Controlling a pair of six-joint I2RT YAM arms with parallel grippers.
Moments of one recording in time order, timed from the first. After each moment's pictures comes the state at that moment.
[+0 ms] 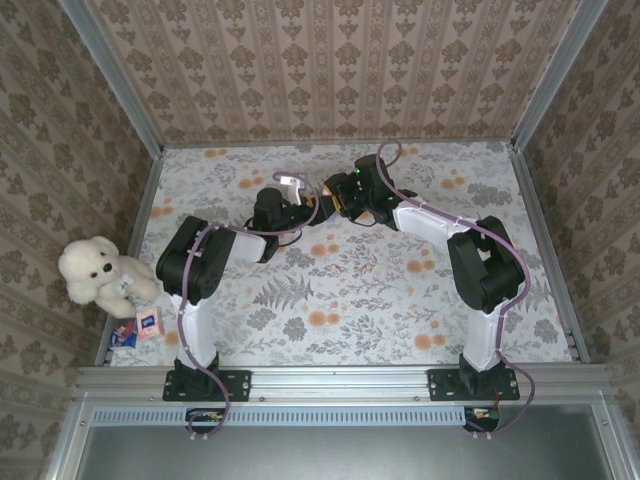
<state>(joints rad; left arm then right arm) -0.48 1.99 0.94 0.91 0.57 -0.67 0.47 1.92 1.36 -0.01 -0.25 1.44</state>
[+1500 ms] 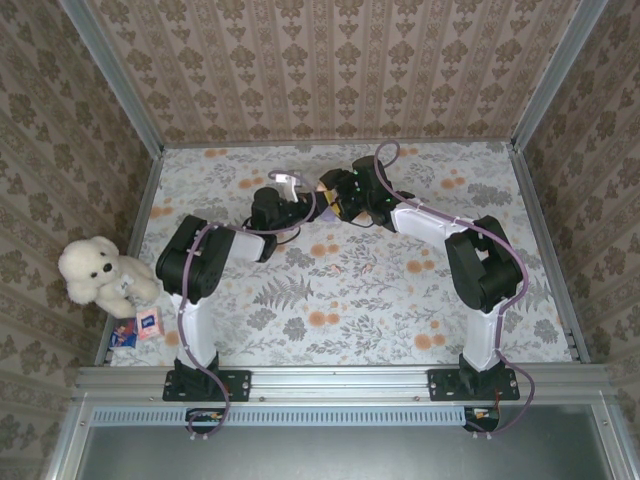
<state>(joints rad) -0.46 2.00 0.94 0.96 0.54 -0.70 0.48 1.93 1.35 0.03 -0.24 1.44</state>
